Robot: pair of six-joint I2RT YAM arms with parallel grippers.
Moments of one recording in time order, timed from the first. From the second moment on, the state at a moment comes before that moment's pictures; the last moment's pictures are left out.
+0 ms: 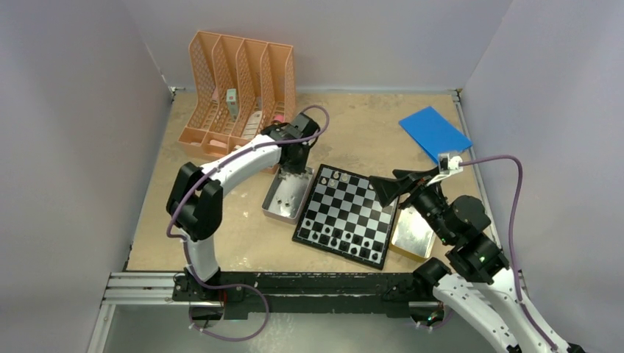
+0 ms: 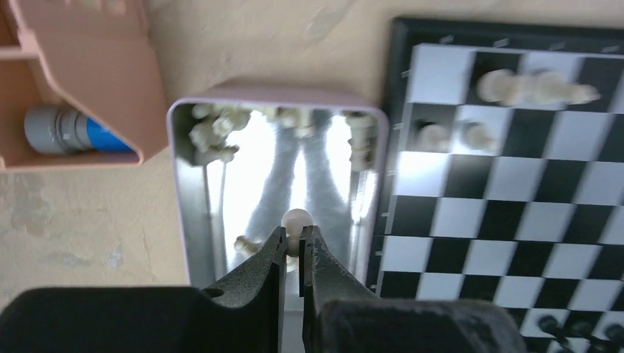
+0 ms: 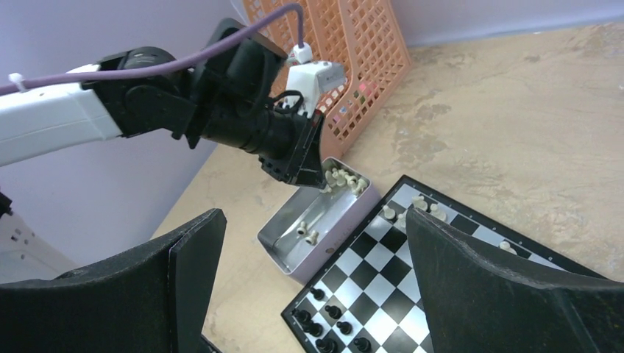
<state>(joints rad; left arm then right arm) -0.65 1.86 1.50 -0.80 -0.18 -0.36 0.60 0.43 0.70 -0.26 0.05 0.51</state>
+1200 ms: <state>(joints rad) -0.86 2.18 1.88 -0.77 -0.07 -0.34 0.60 0.34 0.73 -0.32 0.11 0.54</state>
